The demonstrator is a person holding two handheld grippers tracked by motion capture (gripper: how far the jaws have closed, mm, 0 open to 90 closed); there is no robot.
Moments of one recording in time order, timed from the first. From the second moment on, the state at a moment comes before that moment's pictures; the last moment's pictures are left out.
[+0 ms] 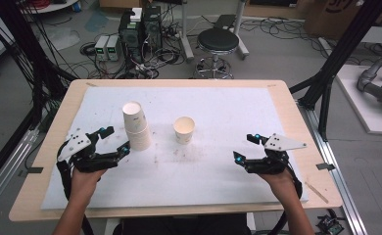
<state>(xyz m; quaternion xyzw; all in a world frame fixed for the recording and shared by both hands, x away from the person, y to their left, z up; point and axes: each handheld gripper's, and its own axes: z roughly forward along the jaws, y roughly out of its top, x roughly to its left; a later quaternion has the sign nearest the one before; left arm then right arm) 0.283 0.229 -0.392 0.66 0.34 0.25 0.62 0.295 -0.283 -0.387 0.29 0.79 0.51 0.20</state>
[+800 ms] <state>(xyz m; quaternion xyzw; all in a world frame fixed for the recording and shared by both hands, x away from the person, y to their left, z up) 0.340 0.217 -0.357 0.69 0.37 0.24 0.58 0.293 -0.288 -0.387 0.30 0.78 0.51 0.20</state>
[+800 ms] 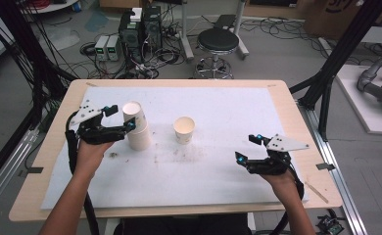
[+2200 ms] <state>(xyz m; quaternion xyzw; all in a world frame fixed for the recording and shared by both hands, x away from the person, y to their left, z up) 0.364 0.202 -0.332 0.72 0.35 0.24 0.56 0.293 -0.288 -0.388 0.30 0.78 0.51 0.20</state>
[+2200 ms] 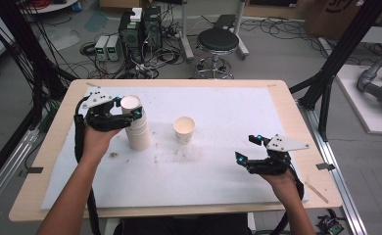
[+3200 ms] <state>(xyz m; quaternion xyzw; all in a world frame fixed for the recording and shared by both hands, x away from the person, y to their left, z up) 0.332 0.208 -0.291 0.66 0.30 0.22 0.65 0.292 -0.286 -0.386 0.30 0.78 0.51 0.20</state>
